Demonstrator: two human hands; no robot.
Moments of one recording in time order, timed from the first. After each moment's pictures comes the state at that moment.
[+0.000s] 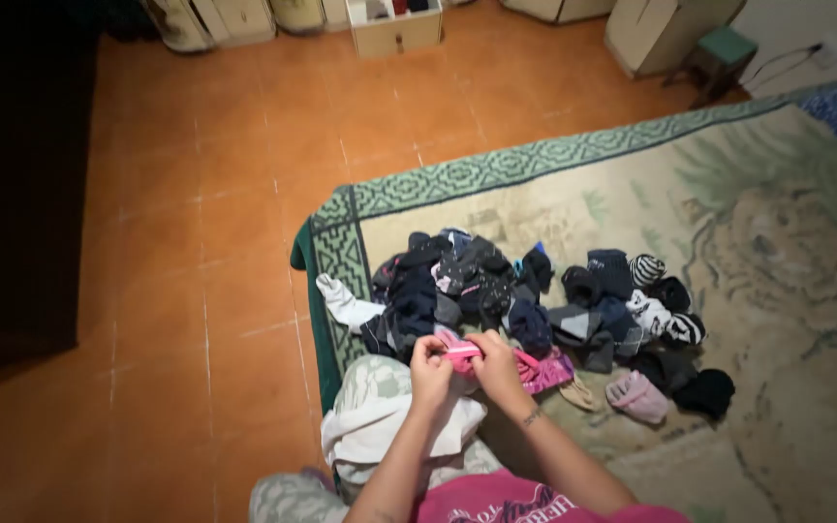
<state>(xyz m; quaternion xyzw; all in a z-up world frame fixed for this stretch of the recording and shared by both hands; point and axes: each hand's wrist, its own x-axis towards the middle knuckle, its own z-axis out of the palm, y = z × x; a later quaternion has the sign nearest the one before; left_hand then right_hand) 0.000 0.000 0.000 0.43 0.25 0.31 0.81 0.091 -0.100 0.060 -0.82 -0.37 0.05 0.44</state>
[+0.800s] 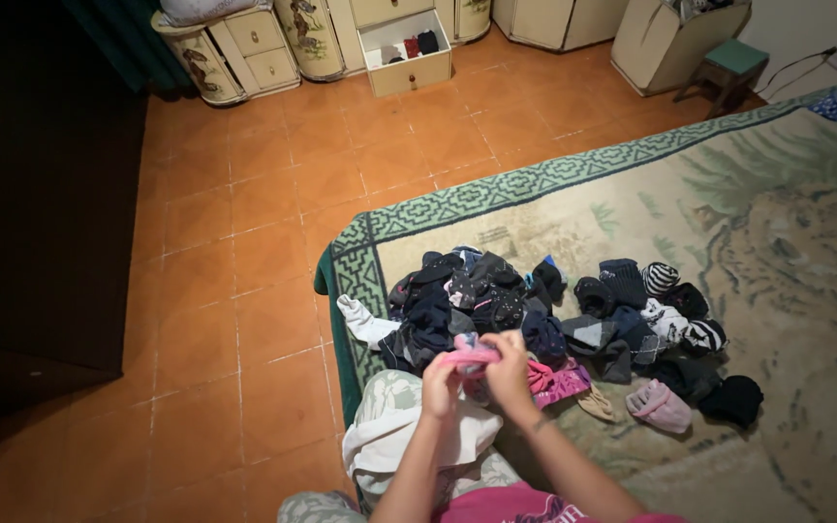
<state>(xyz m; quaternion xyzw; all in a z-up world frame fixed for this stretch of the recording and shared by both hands) -0.003 0.022 -0.042 0.33 0.16 0.24 0.90 0.088 -0.085 0.063 -0.77 -0.29 -0.03 0.56</state>
